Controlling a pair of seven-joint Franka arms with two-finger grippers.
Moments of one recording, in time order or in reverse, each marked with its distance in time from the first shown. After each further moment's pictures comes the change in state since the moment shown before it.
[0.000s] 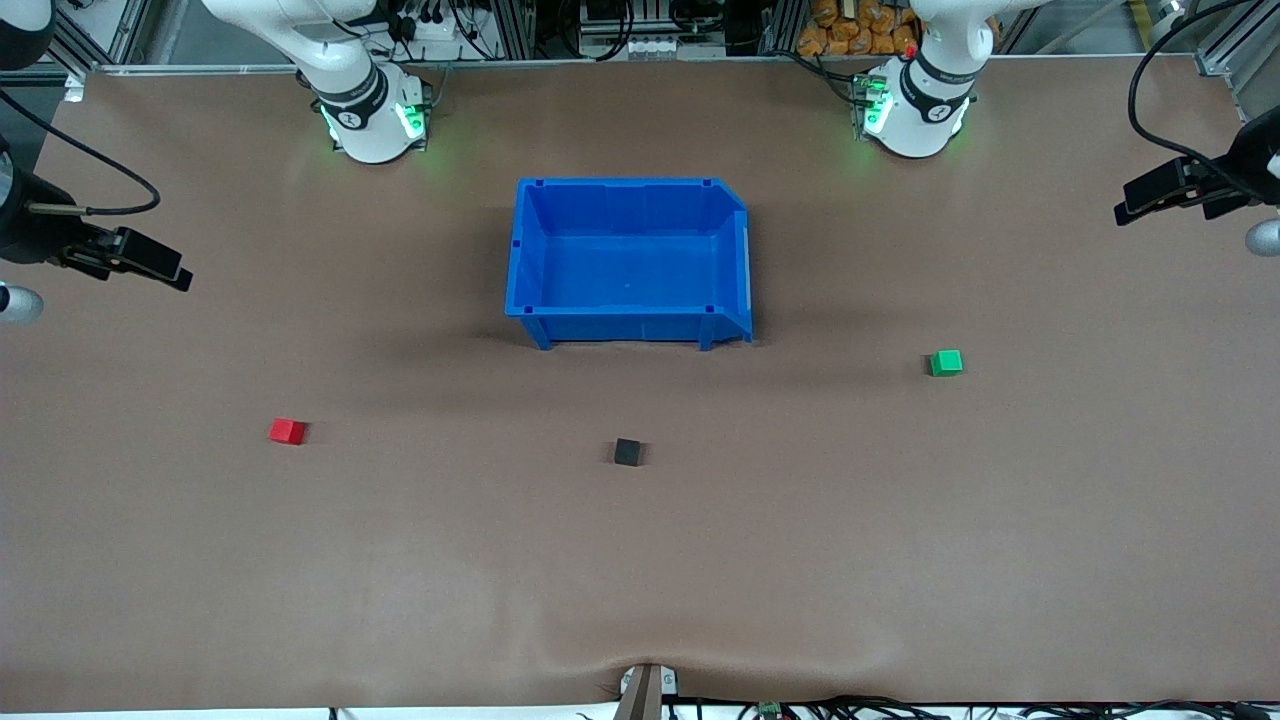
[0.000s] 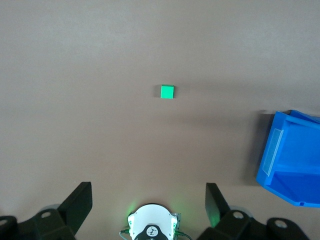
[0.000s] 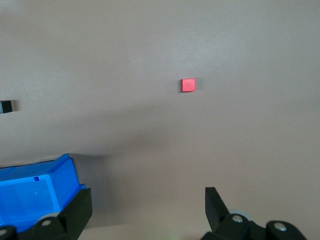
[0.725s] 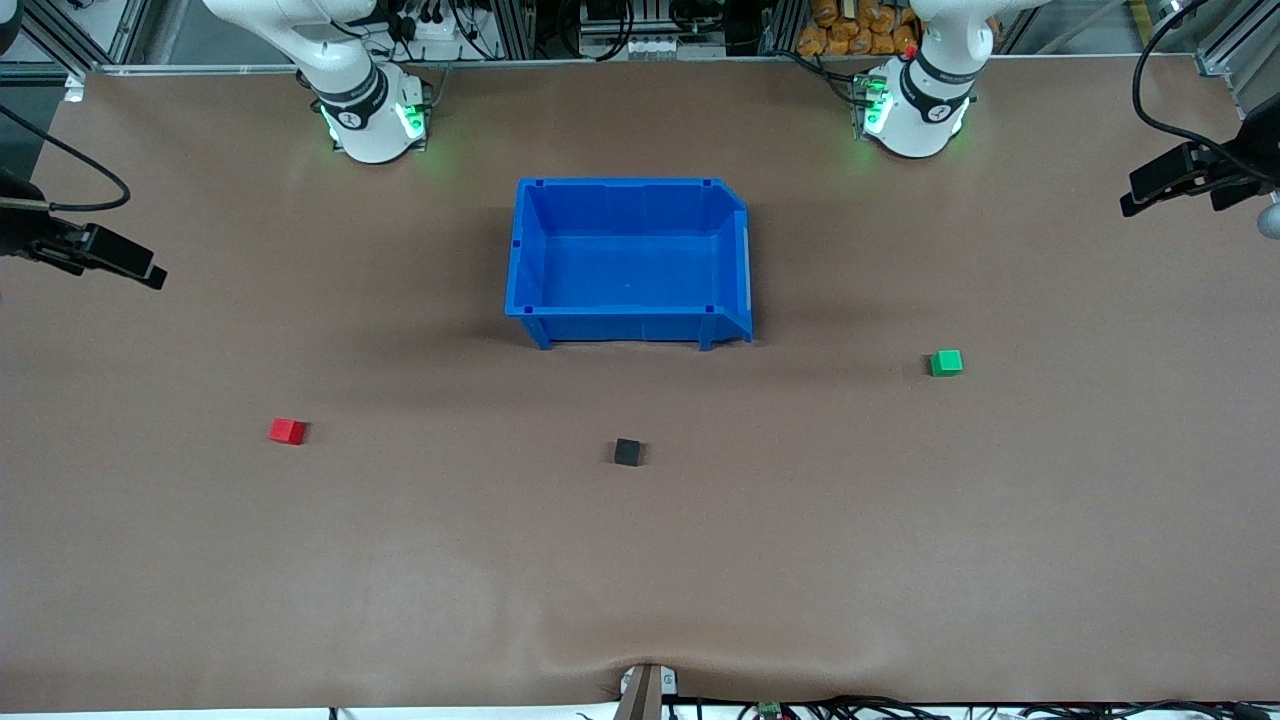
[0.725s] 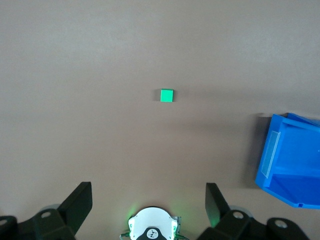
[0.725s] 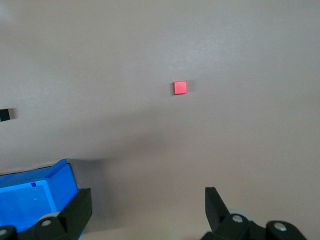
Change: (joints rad) left arm -0.004 -0.034 -0.001 0.002 0.000 0.004 0.000; right arm -0.028 -0.013 -0.008 0.000 -0.001 0.002 0.000
